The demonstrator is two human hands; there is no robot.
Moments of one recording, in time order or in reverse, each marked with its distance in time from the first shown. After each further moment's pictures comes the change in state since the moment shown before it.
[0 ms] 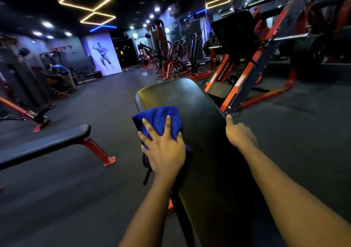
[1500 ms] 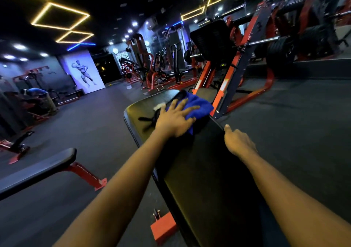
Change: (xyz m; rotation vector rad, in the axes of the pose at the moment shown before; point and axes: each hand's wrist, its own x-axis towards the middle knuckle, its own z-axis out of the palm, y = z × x) left_hand 0.145 0.064 0.012 0.360 -0.288 0.775; right_hand -0.001 0.002 -0.004 0.081 0.022 0.026
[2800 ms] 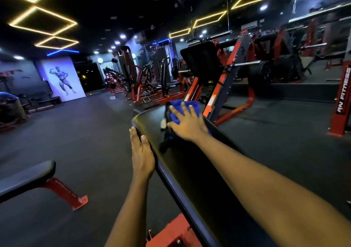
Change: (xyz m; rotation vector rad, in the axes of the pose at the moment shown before) left_hand -0.093 -0.089 0.054 -1.030 0.597 -0.462; right_hand -0.015 -0.165 0.064 -0.481 0.125 -0.690
